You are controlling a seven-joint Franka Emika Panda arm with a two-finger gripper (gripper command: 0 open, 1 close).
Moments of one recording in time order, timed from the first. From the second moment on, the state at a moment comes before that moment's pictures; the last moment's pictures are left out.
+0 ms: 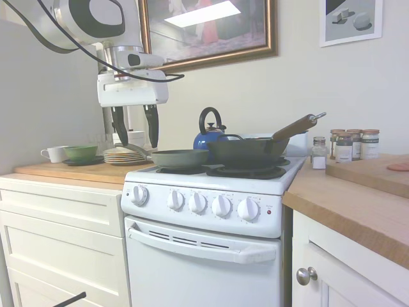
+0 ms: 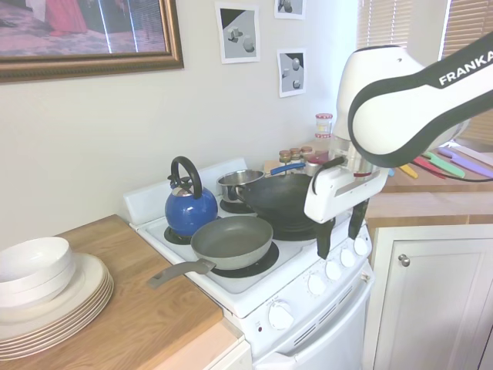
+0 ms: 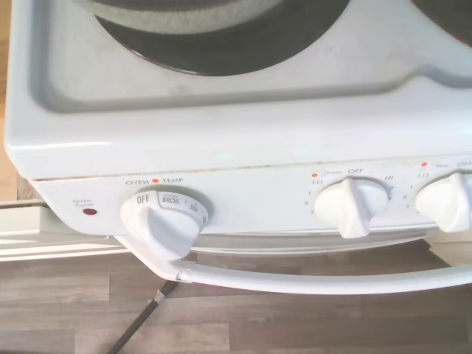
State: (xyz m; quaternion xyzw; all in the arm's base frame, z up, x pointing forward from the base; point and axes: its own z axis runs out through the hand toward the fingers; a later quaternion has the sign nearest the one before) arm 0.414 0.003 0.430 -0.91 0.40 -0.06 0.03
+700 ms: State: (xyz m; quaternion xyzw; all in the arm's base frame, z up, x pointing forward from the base) arm 0.421 -0.038 0.364 -0.91 0.41 -0.05 0.00
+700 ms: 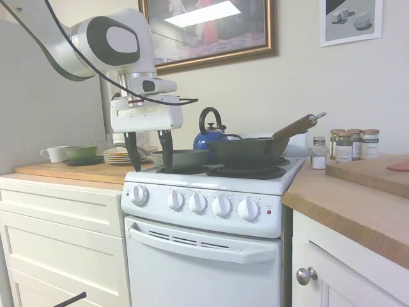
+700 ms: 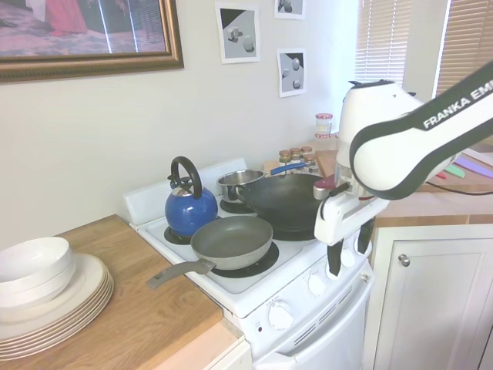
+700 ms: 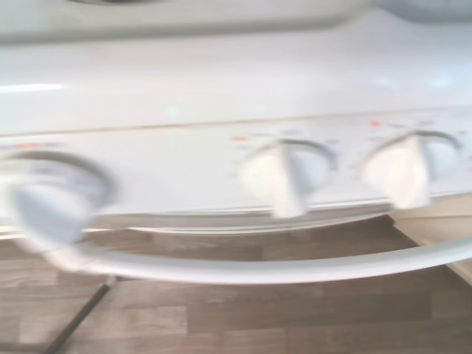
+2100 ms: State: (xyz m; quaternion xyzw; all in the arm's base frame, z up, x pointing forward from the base) arm 0.472 -0.139 0.314 -0.91 0.42 -0.03 -0.03
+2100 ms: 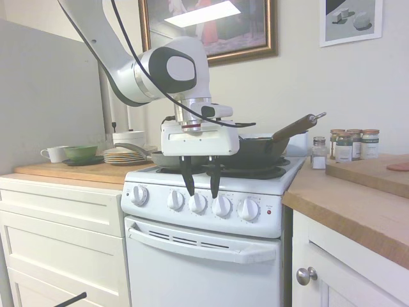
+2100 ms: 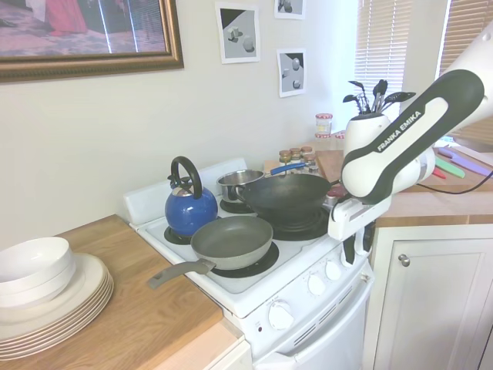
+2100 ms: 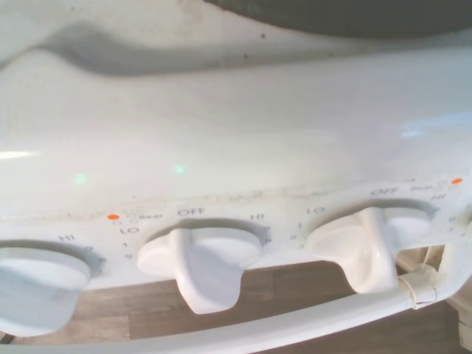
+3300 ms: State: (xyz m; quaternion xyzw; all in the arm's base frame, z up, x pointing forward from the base) arm 0.486 -0.160 0.307 -0.90 0.43 -0.05 -0.03
